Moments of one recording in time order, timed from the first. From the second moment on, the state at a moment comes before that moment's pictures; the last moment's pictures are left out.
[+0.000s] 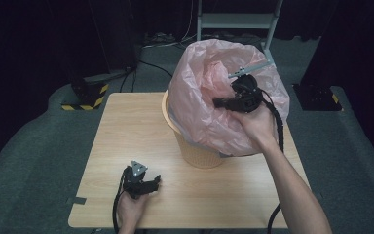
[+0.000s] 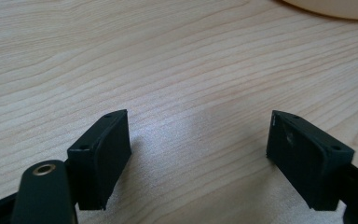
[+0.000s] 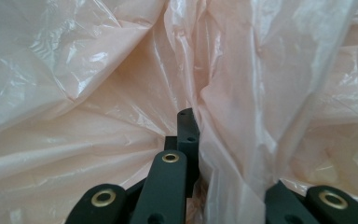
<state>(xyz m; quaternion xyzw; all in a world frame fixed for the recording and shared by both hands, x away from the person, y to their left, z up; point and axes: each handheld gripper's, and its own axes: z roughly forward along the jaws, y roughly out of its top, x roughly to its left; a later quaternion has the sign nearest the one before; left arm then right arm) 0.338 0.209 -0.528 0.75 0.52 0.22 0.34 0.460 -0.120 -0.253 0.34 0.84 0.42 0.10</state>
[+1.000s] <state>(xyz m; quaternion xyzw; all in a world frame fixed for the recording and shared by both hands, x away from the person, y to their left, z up) 0.338 0.209 -0.528 0.75 0.52 0.22 0.34 0.467 -0.104 -0.261 0.34 0.84 0.42 0.09</state>
